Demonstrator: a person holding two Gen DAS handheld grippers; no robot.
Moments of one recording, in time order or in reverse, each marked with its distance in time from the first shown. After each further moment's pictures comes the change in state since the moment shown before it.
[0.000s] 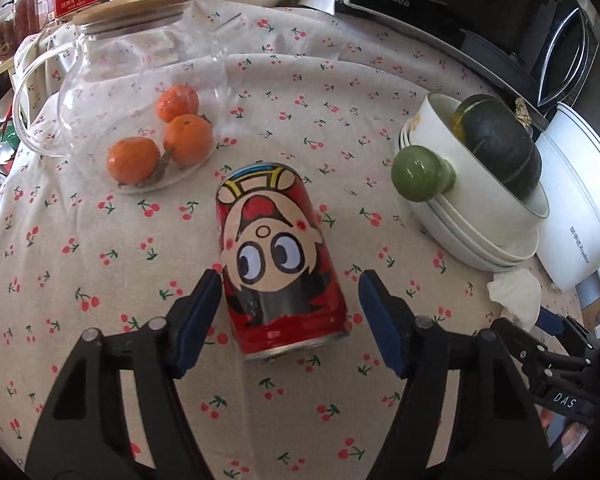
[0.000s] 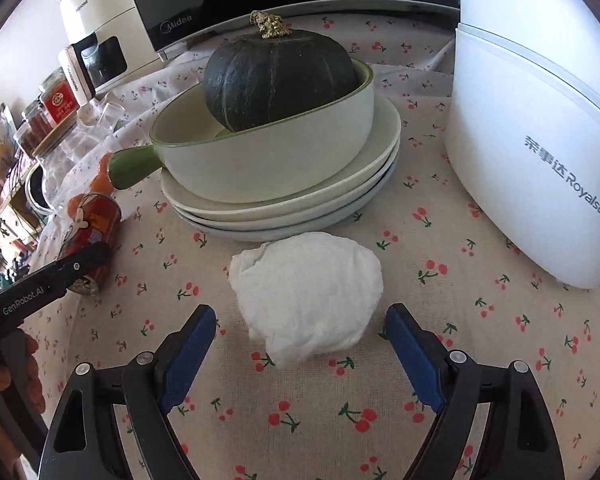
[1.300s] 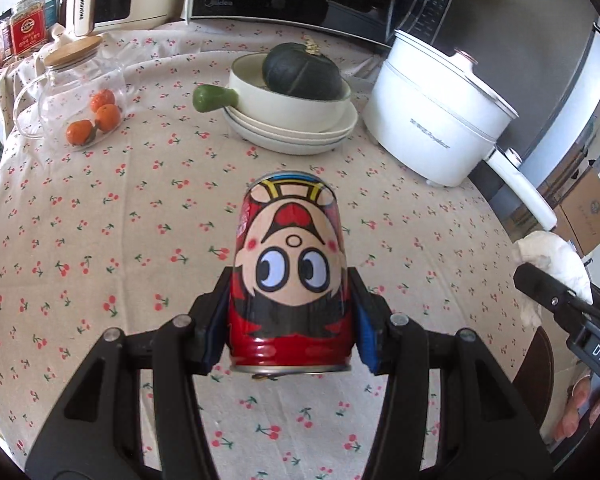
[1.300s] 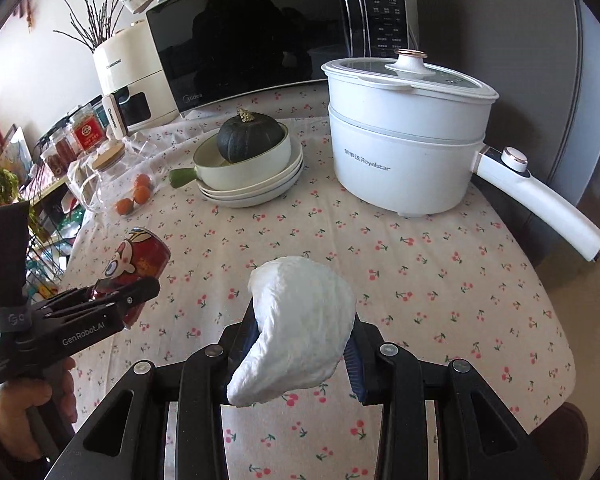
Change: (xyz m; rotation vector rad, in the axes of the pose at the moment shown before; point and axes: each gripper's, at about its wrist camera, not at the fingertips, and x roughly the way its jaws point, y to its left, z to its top) left arm -0.121 -0.100 -0.098 0.194 0.050 -0.191; right arm -0.210 -0.042 -0.103 0.070 -0.122 -0.080
